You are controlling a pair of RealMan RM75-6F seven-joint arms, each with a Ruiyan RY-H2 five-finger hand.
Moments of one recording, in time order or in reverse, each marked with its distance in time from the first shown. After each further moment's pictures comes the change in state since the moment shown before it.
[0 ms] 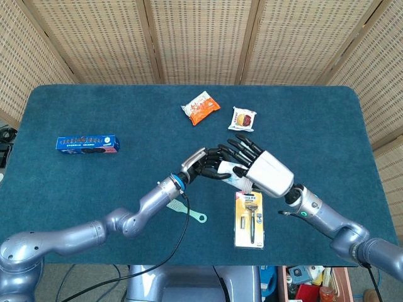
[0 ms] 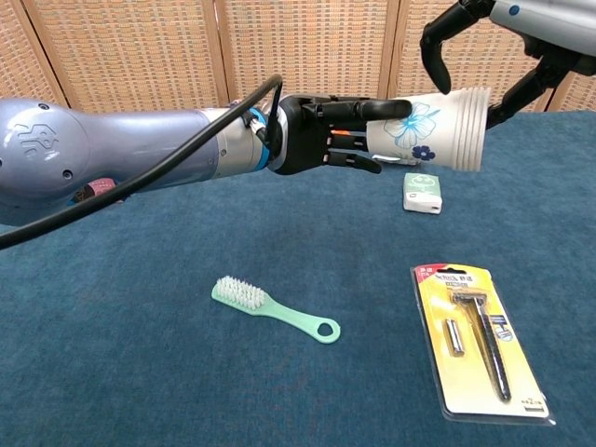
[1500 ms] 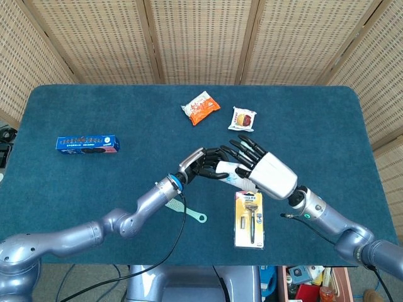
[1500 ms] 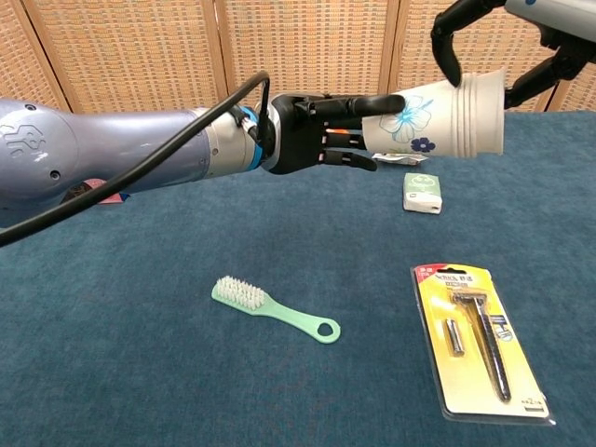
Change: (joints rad) left arm 0.029 0.011 -0.007 -0.003 0.008 -0.002 -0.011; right arm -0.007 0.034 -0.018 -0.039 0.008 0.031 -0.045
